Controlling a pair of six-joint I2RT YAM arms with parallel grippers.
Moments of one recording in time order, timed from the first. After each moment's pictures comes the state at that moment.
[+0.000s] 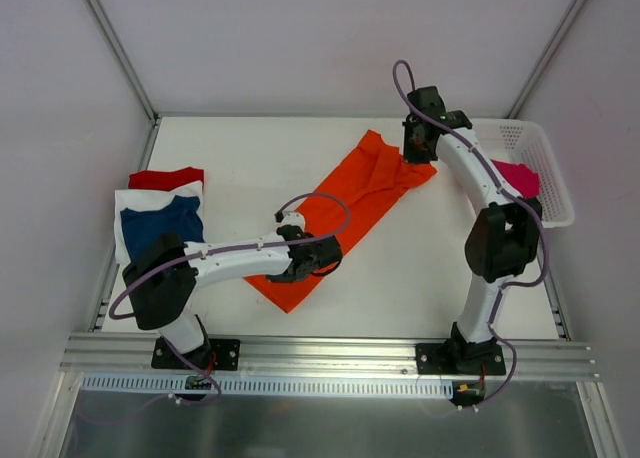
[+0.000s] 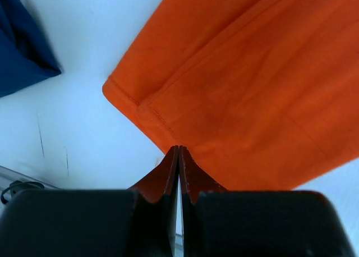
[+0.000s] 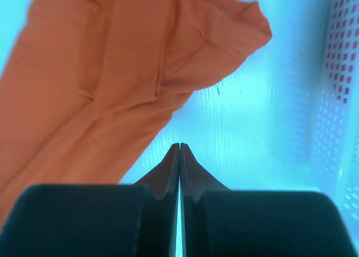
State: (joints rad) left arm -1.07 1.62 1.08 -1.09 -0.63 -1.09; right arm 0.29 1.89 1.82 -0.90 0.20 0.25
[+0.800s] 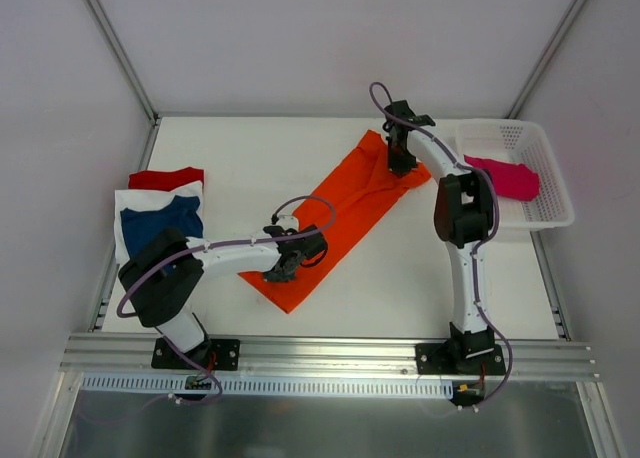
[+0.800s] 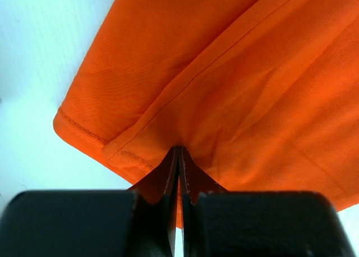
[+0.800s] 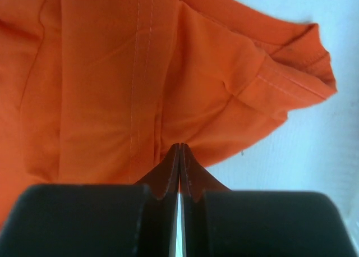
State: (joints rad) left arm -0.93 1.62 0.91 -0.77 -0.49 -0.89; right arm 0.29 2.31 2.05 -0.92 0.25 0.26
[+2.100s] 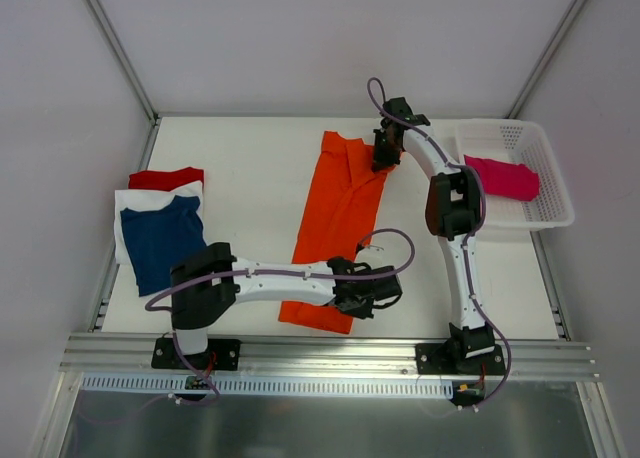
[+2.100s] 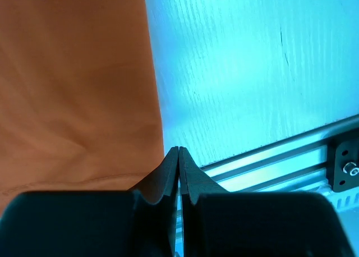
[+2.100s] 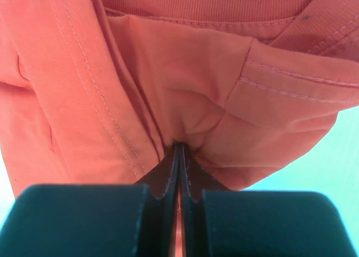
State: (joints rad) left arm -1.35 1.84 1.30 -0.70 -0.26 -1.03; right arm 0.27 2.54 2.30 -0.86 -0.13 0.33
